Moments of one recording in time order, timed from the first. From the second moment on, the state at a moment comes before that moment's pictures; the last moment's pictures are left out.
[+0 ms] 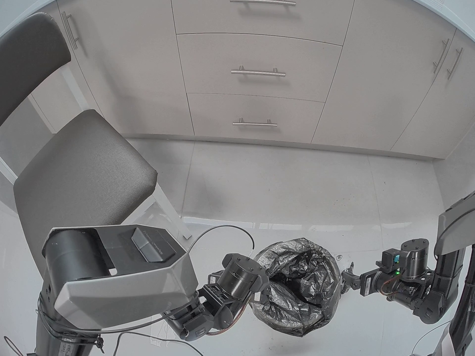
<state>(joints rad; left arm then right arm) -0.85 2.40 -0.87 -0.84 0.41 -0.44 0.29 2.15 -0.02 -1.55 -0.12 0.08</state>
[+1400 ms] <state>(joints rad) -0.26 0.95 -0.29 -0.56 0.38 -0.09 0.00 2.25 -1.05 -0.84 -0.12 0.21</state>
